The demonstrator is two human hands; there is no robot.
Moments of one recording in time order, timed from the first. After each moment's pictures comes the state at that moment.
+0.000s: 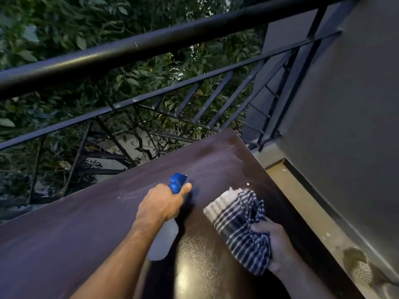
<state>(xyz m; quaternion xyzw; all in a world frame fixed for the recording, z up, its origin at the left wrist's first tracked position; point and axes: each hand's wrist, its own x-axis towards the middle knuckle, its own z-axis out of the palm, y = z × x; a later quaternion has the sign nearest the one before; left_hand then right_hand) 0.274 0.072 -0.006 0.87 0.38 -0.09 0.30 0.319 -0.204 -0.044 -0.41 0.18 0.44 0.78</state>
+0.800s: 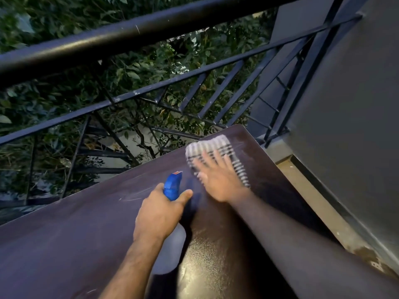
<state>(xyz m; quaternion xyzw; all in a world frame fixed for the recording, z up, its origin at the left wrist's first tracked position) 0.254 0.072 -0.012 0.82 0.44 0.01 0.36 0.417 -0.040 -0.077 -0.90 -0.42 0.12 0.08</state>
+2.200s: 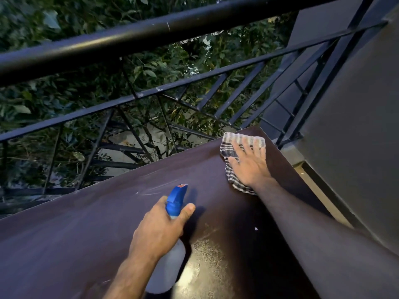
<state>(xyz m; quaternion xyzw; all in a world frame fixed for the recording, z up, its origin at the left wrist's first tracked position) 0.199 0.090 -0.008 0.83 0.41 -0.04 0.39 0.463 -0.042 -0.091 -0.95 -0.28 0.10 0.09</state>
